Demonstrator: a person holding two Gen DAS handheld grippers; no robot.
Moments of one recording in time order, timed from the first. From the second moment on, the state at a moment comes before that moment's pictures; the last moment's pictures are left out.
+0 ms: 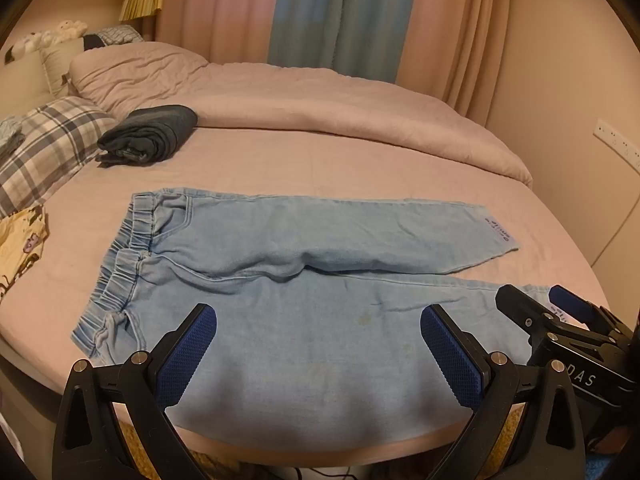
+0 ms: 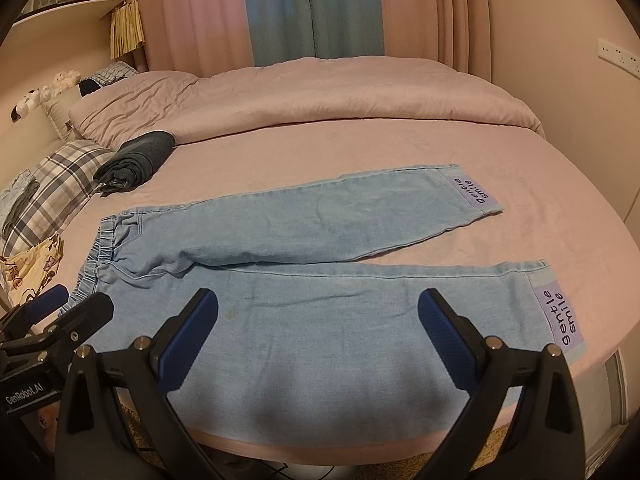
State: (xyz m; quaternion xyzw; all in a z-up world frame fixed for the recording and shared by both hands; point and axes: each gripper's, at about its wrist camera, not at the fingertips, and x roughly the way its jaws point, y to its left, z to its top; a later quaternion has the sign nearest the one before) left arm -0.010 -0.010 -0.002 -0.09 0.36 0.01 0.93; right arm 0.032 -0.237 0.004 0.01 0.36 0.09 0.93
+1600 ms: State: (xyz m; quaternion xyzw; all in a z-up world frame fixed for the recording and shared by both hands) left arm 0.073 0.045 -0.050 -0.15 0.42 0.03 0.89; right arm 0.201 -0.256 -0.022 0.11 0.47 0.11 0.87
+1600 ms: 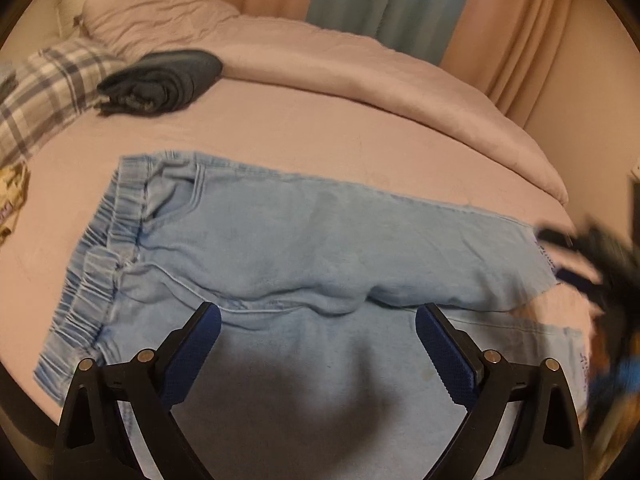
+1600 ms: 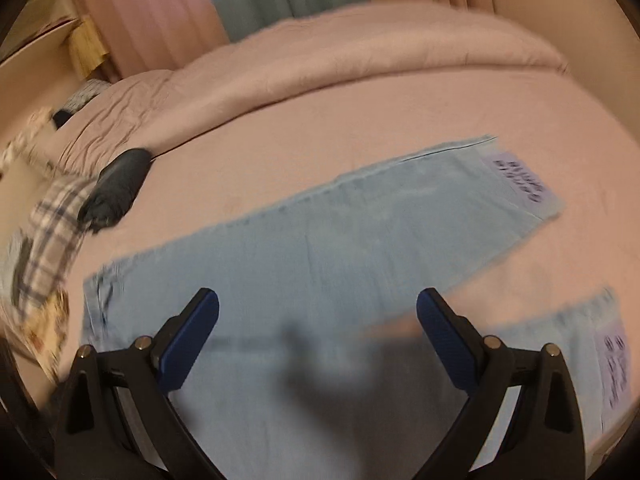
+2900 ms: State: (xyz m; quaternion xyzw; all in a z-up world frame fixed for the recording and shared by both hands) left arm 0.086 0.087 -0.048 -0.28 0.41 0.04 0.87; right arm 0.119 -0.276 -0.047 0.27 0.36 0.09 0.89
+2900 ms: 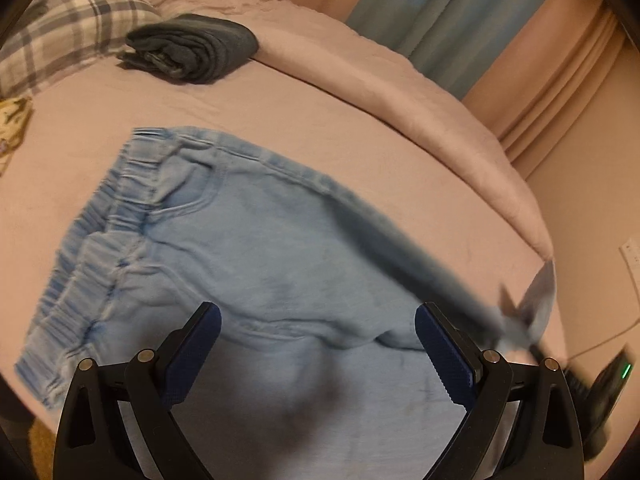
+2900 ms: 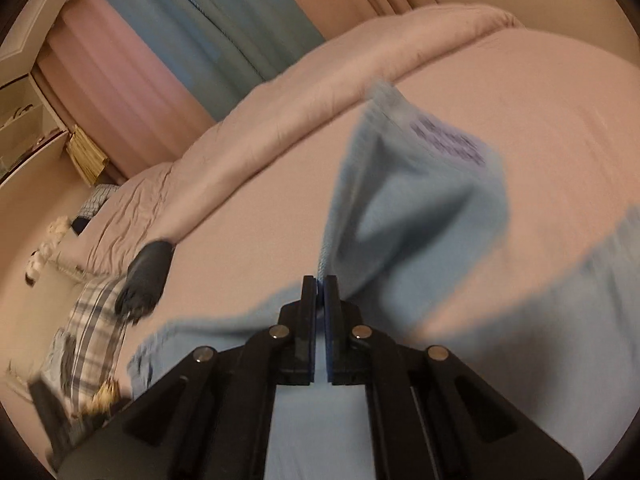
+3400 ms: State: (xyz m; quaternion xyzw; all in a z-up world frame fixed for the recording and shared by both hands) left arm 0.203 0.087 -0.069 -0.29 0.48 0.02 0.83; right arm 0.119 -0.310 -0.065 0.28 0.40 0.06 0.87
